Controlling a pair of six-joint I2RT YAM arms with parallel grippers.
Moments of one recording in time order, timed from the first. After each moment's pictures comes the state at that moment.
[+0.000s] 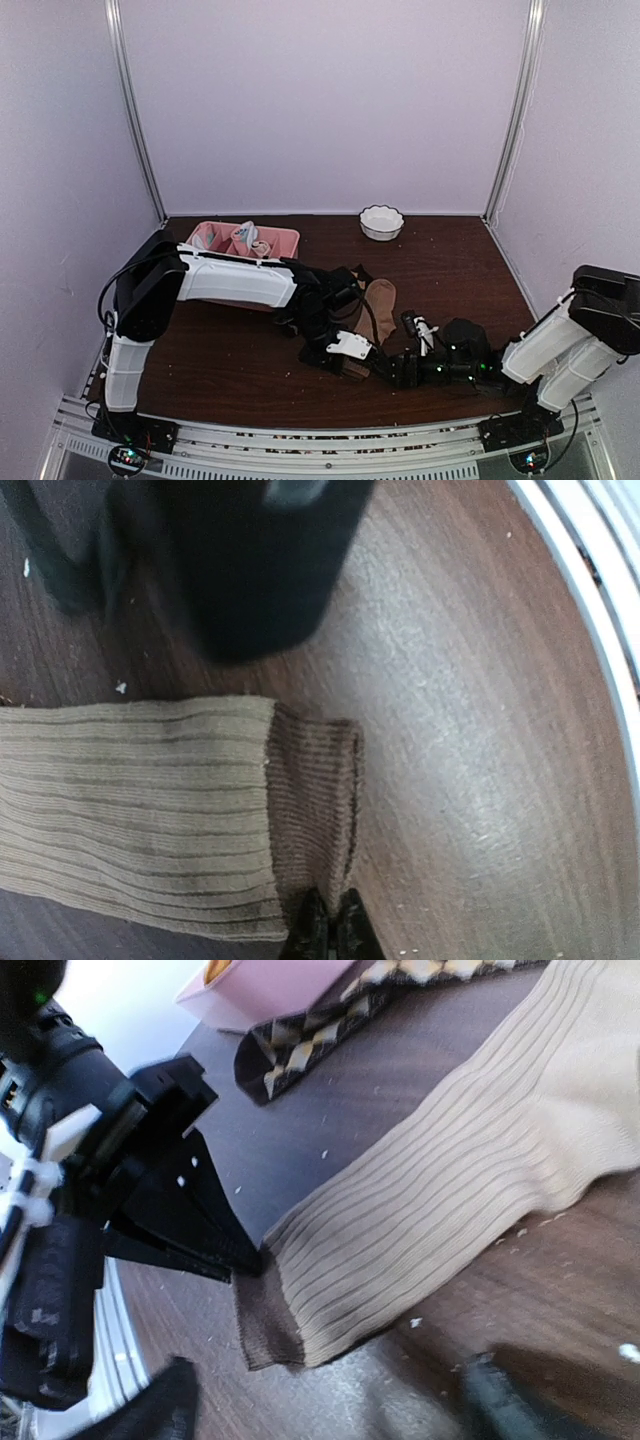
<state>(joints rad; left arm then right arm) -1.06 2.17 1.60 -0.78 0.34 0.94 0.92 1.53 0.18 0.89 -0.18 0.68</state>
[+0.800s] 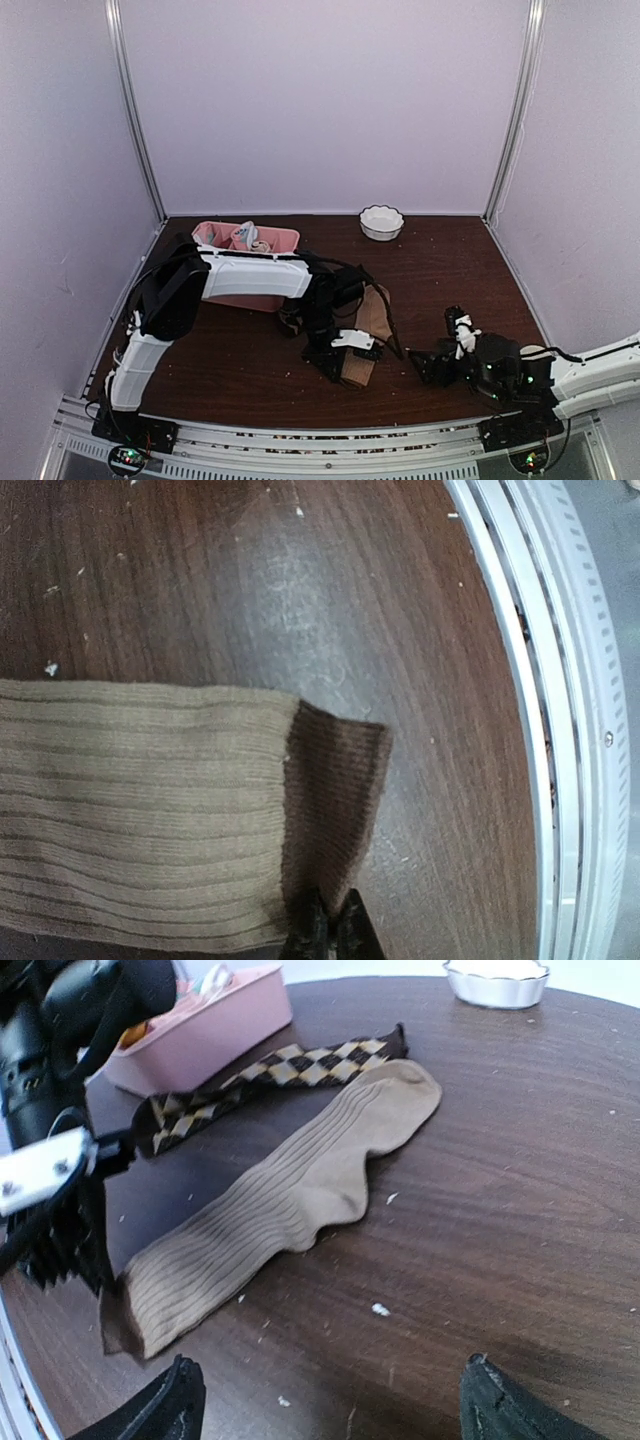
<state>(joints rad) -1.03 2.32 1.81 -1.07 0.54 0.83 1.06 0.88 0.02 0.42 0.40 0.50</state>
